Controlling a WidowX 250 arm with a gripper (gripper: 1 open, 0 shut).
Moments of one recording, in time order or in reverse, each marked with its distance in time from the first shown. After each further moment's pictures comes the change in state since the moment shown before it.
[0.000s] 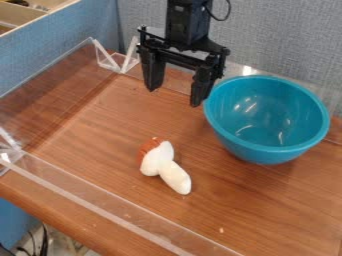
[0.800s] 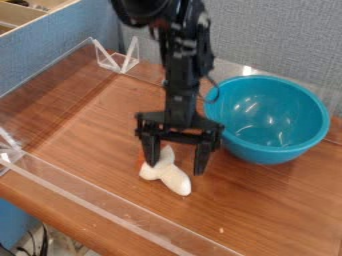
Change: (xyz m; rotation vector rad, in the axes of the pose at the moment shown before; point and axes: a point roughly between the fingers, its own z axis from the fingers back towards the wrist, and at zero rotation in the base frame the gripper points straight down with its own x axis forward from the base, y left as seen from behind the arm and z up) arm -0.012 -0.013 -0.094 -0.061 0.030 0.331
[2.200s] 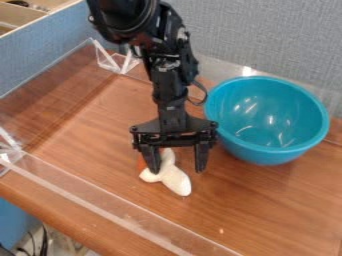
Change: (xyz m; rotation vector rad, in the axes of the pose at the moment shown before) arm 0.009 0.012 -0.015 -0.084 -0.062 0.190
